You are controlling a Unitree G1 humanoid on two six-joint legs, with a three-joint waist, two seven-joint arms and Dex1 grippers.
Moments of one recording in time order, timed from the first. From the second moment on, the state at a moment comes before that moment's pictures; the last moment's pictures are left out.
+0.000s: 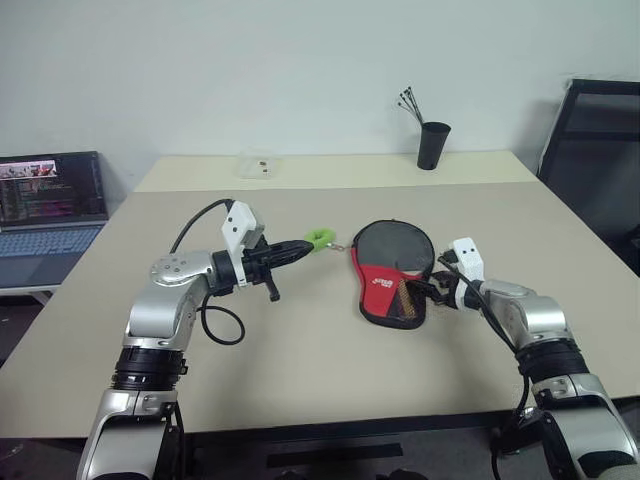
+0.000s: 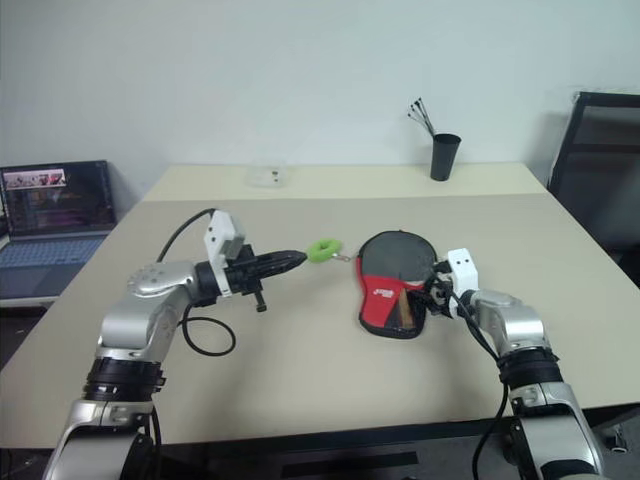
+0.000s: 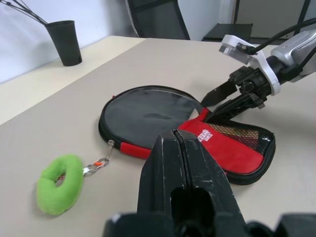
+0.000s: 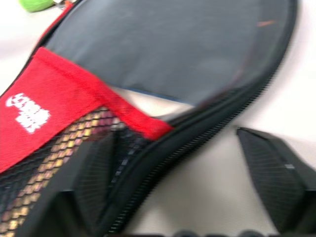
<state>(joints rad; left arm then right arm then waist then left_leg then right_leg) -0.66 0.55 0.06 0.15 -0.33 0.34 -1.06 -0.72 -0.42 0.02 0.44 0.27 0.67 0.59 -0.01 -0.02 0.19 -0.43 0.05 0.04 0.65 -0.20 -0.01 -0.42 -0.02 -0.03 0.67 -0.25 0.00</state>
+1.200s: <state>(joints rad) -0.22 0.80 0.10 -0.21 -0.49 0.49 -1.17 -0.62 -0.18 0.07 -0.01 0.40 1.17 0.57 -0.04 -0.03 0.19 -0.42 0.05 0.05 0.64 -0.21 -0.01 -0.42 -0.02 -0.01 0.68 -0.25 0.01</state>
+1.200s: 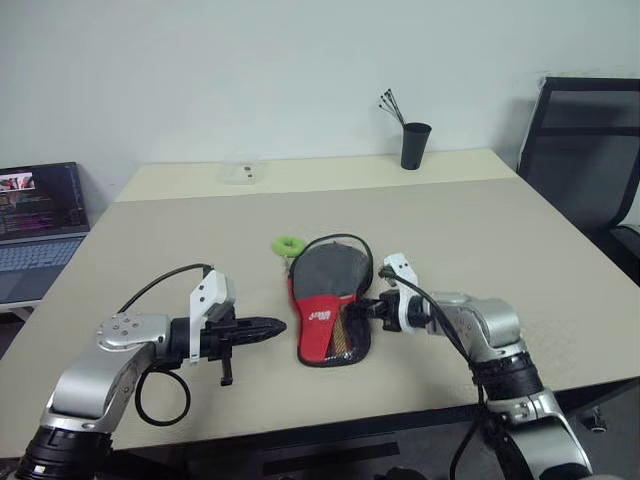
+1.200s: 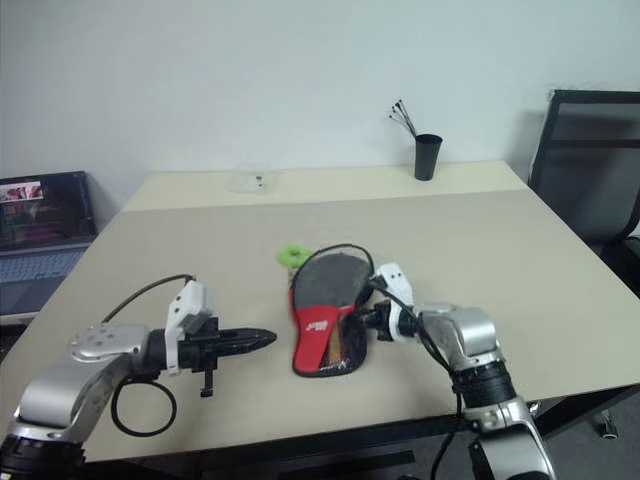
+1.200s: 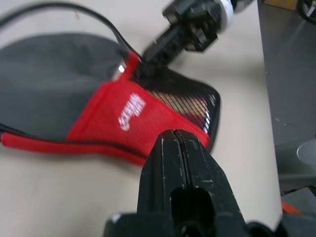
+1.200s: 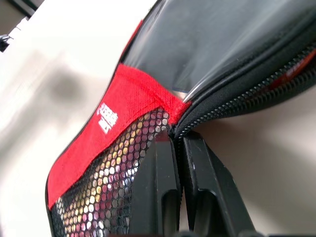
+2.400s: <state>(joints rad) -0.20 0.82 0.11 -0.21 -0.51 0.50 -1.16 -0.42 -0.31 -0.03 -0.43 0.58 1.46 0.47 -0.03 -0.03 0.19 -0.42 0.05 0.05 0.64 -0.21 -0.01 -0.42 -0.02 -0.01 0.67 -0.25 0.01</state>
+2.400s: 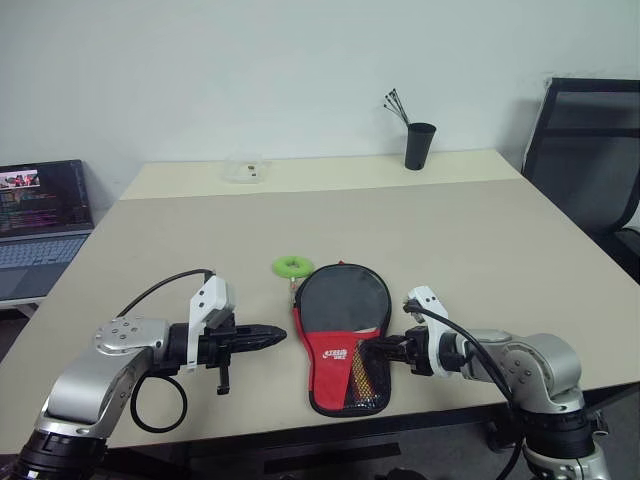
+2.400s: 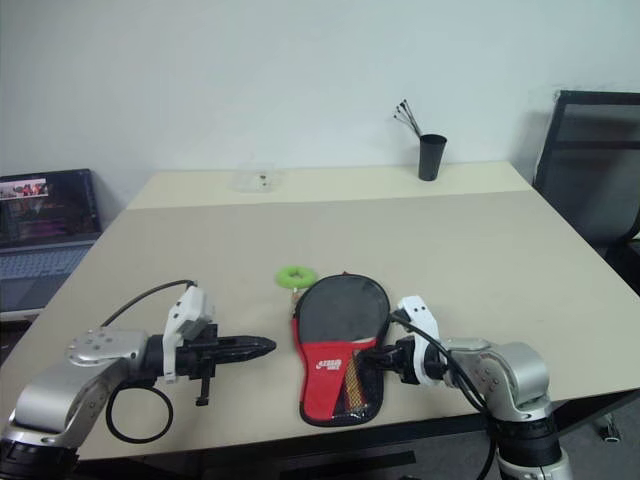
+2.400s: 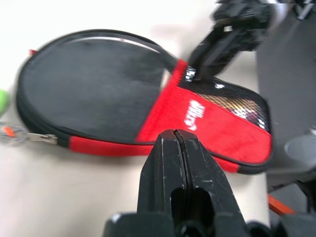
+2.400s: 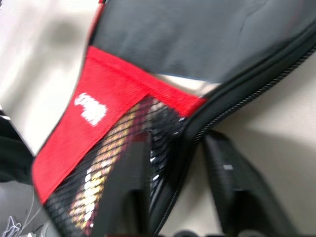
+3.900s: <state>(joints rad) -0.60 0.64 0.05 0.35 -0.26 0.36 -0.83 -0.60 -0.39 0.23 -0.27 0.49 0.95 0.62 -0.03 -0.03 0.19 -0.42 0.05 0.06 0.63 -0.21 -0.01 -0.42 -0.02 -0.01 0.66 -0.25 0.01</state>
